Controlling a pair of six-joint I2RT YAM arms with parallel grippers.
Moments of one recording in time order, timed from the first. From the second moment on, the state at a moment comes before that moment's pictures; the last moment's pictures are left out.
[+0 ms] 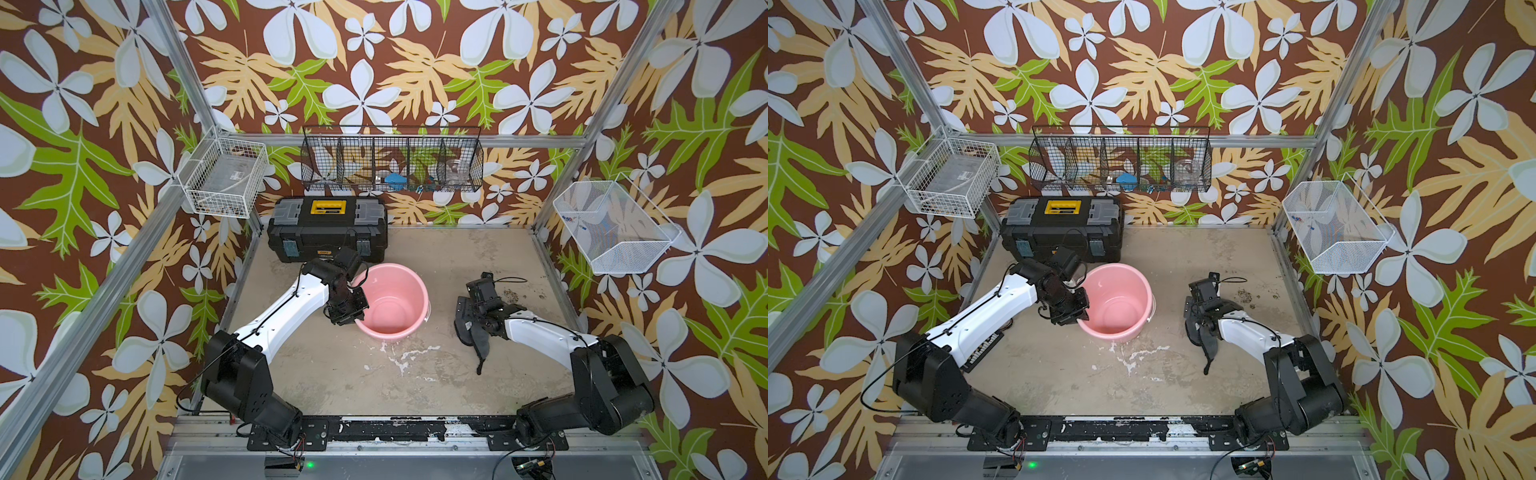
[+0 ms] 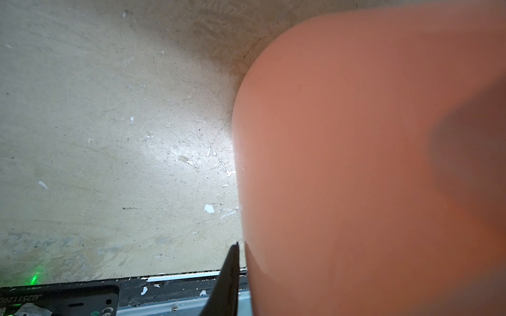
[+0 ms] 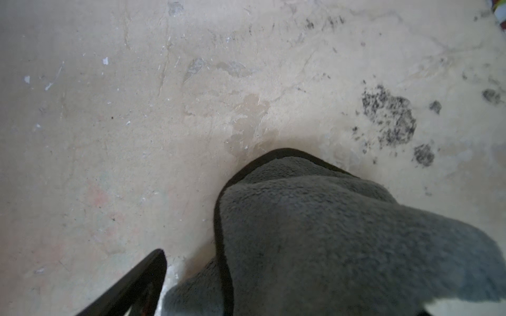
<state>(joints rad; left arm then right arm) -0.47 1.54 1.31 -1.12 0.24 -0.84 0.36 1.46 0.74 -0.25 0.36 0.45</state>
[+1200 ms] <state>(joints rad) -0.39 1.31 1.39 -0.99 0.08 -0.83 0.36 1.12 0.90 -0.34 0.30 0.35</state>
